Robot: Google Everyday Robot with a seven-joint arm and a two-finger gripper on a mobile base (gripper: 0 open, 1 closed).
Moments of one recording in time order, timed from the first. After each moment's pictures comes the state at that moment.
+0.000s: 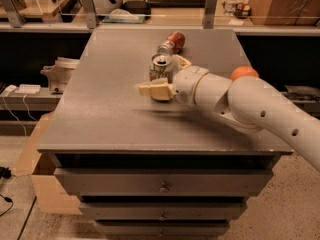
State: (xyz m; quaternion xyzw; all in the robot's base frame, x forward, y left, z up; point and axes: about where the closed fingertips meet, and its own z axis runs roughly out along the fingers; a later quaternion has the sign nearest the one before) arm 0.625 -0.003 0.893 -0.35 0.66 0.23 0.62
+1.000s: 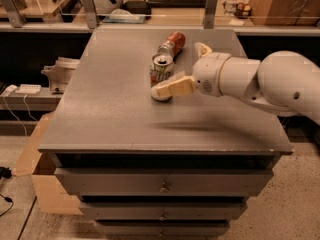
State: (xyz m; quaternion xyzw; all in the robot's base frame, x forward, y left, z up) arm 0.607 -0.038 0.921 -0.39 0.68 0.20 0.59
